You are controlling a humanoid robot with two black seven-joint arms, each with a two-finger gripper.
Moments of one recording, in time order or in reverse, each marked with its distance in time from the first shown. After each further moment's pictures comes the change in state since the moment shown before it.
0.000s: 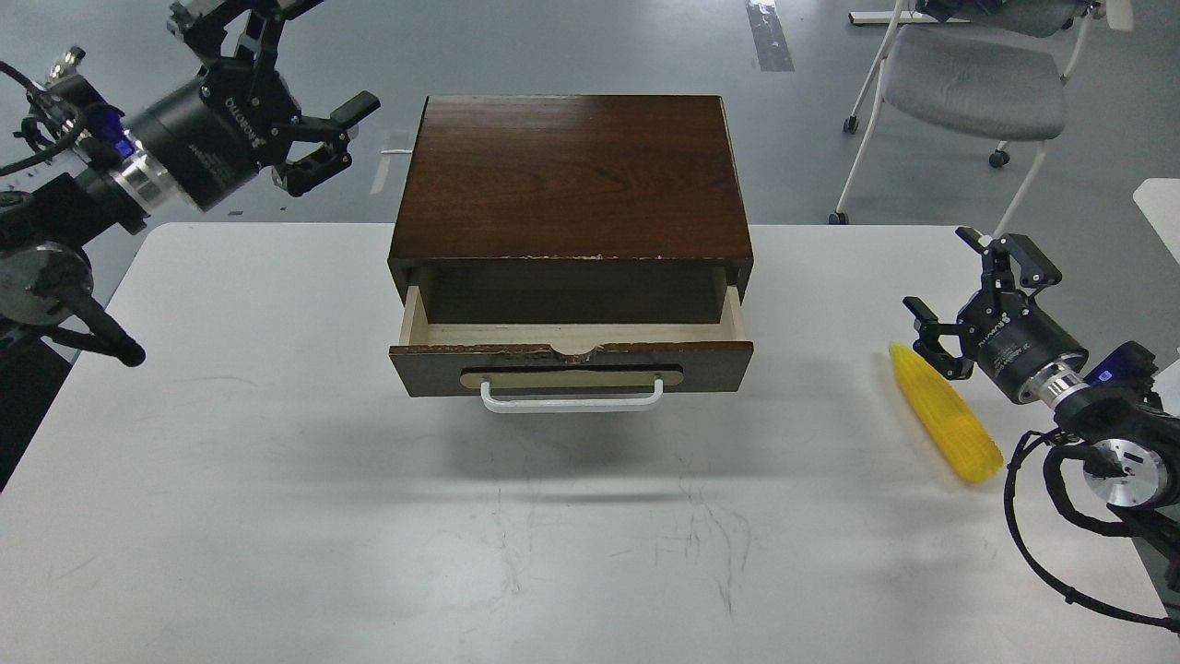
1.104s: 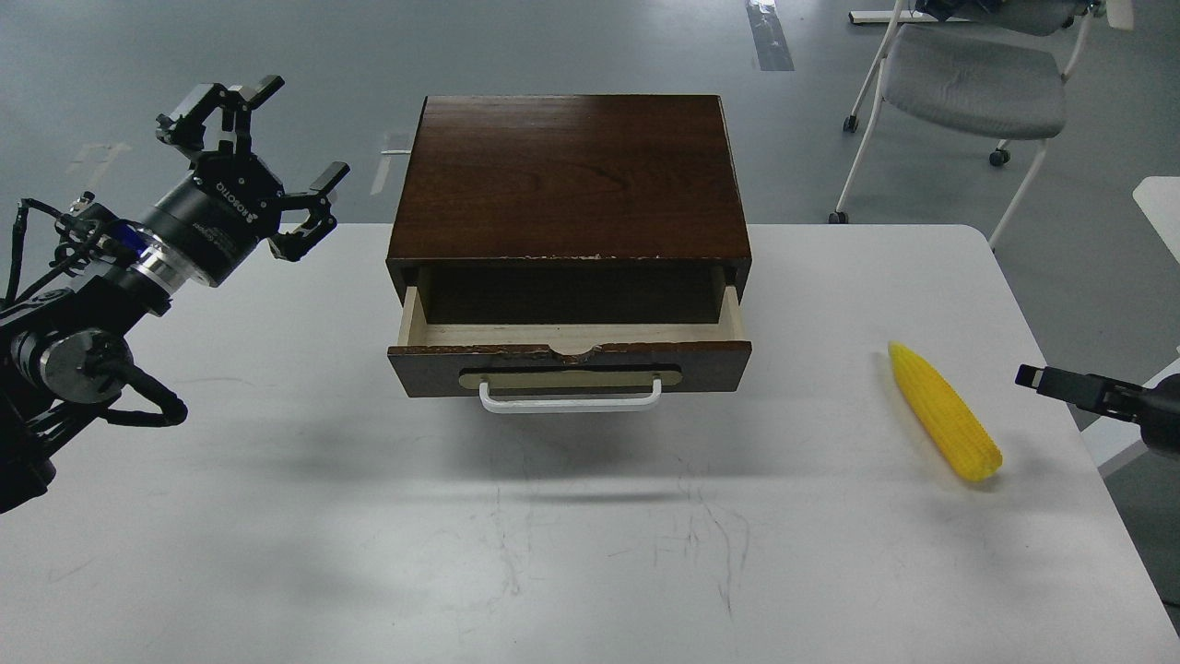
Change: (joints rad) left arm 0.232 -0.116 -0.221 0.117 -0.005 0.000 0.000; right arm 0.088 -0.340 -0.255 0.118 -1.261 -0.290 0.000
